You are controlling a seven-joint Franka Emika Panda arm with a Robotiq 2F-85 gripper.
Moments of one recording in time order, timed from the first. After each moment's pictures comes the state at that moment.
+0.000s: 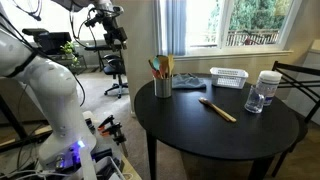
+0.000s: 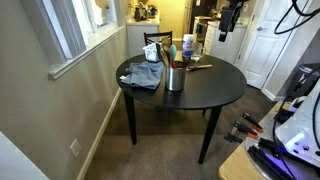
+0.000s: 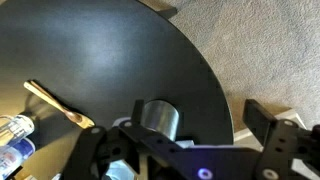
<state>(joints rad) 0.14 -0.69 0.33 -2.46 -0.03 1.86 0.15</state>
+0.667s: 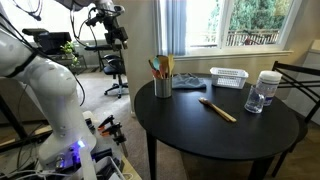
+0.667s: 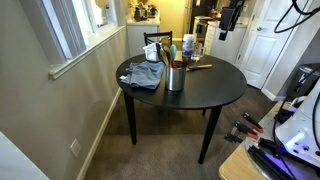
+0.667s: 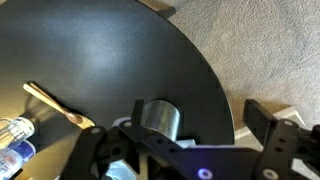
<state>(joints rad) 0.14 -0.69 0.31 -2.46 -0.03 1.86 0.15</state>
